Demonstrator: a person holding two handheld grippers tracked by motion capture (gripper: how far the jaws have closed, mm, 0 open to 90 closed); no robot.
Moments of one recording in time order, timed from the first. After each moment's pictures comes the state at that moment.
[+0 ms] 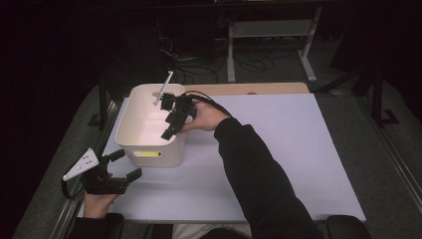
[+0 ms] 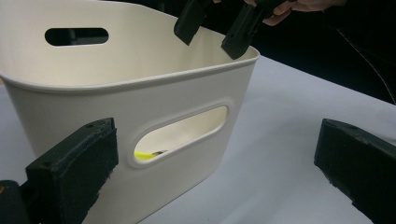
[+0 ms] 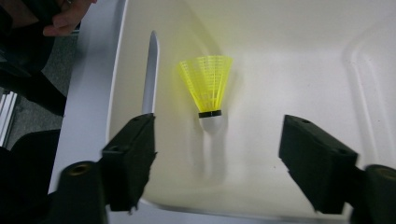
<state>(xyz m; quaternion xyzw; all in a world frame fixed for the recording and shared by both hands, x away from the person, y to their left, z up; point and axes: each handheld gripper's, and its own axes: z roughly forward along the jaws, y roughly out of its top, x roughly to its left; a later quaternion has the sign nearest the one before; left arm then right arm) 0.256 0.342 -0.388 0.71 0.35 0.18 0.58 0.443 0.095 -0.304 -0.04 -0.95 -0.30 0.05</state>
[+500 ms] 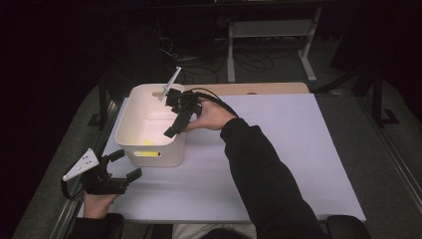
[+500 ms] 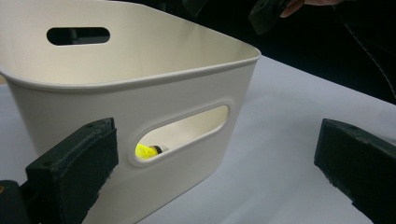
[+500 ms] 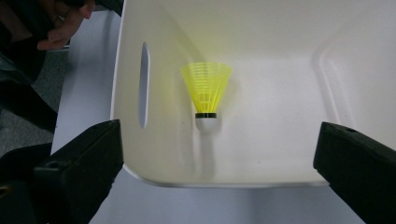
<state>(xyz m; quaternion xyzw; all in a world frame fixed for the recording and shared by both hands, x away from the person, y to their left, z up) 0.256 0.342 -0.389 0.71 0.35 0.18 0.58 0.438 0.078 -0.291 -0.06 -0.94 -0.33 0.01</state>
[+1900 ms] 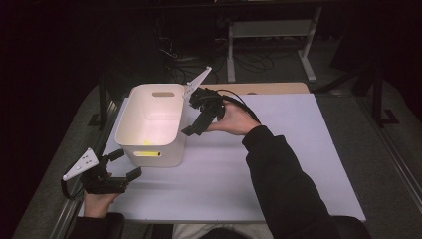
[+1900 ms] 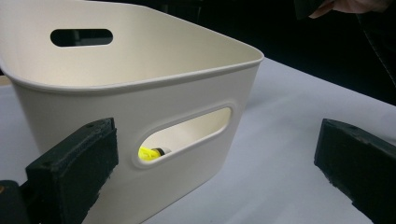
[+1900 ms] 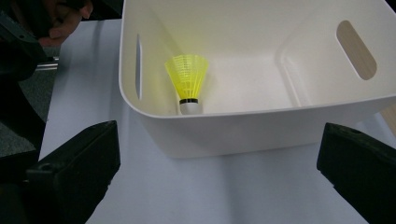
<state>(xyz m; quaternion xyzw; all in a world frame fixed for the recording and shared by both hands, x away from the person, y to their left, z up) 0.256 0.342 -0.388 0.71 0.35 0.19 0.58 0.419 0.016 -0.283 -0.09 -0.92 -0.38 -0.04</state>
